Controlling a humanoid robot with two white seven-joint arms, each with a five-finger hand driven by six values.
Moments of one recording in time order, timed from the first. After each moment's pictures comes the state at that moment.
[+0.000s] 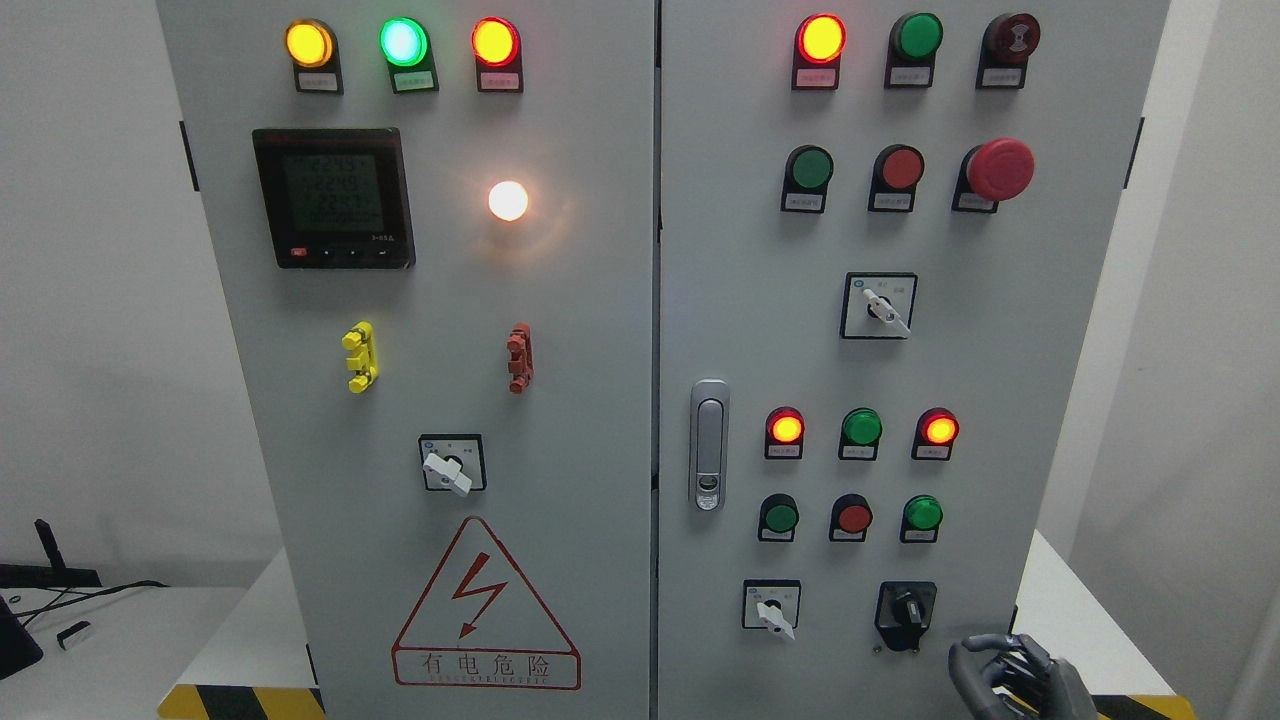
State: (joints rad) left arm -0.04 -0.09 0.08 0.06 0.00 -0.16 0.06; right arm -0.17 -0.06 -0.10 -1.72 -0.09 0.29 -0.08
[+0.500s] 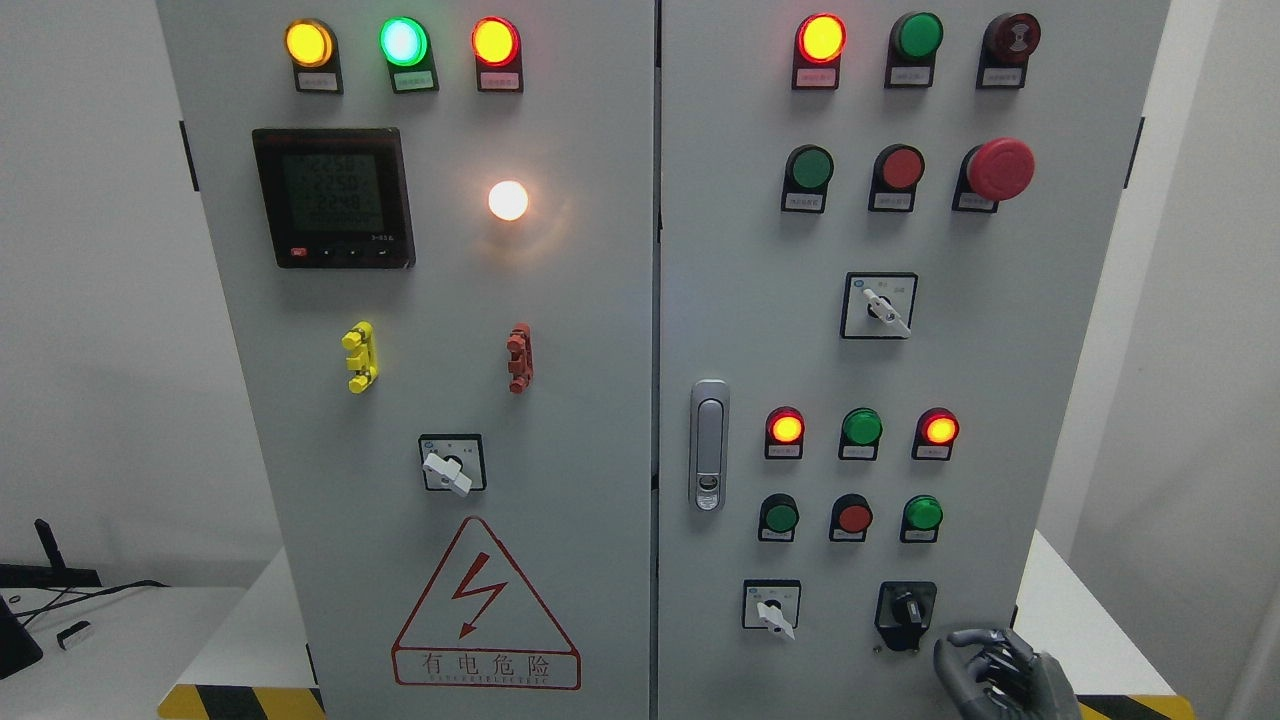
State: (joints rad) left arm -0.04 -0.09 0.08 0.06 0.00 -0.16 0.06; right arm -0.19 -0.06 -0.08 -1.69 -0.09 0.29 -0.09
